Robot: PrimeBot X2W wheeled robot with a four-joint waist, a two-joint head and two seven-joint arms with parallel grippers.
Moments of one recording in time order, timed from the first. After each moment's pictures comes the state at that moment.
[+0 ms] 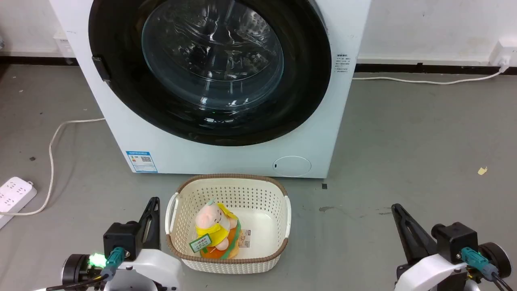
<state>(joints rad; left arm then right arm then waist) -0.01 0.05 0.00 0.00 0.00 0.00 0.00 0.01 -0.06 0.00 0.00 0.01 0.13 0.00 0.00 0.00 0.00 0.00</state>
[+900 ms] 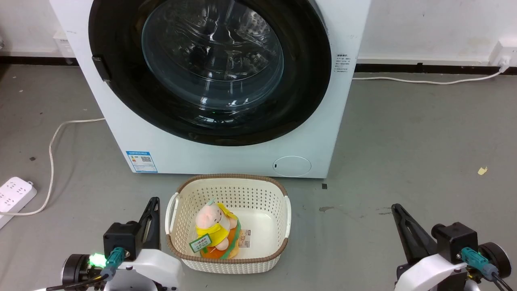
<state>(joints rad) -0.01 0.05 0.00 0.00 0.00 0.00 0.00 0.01 -0.06 0.00 0.00 0.01 0.13 0.00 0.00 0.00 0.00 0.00</state>
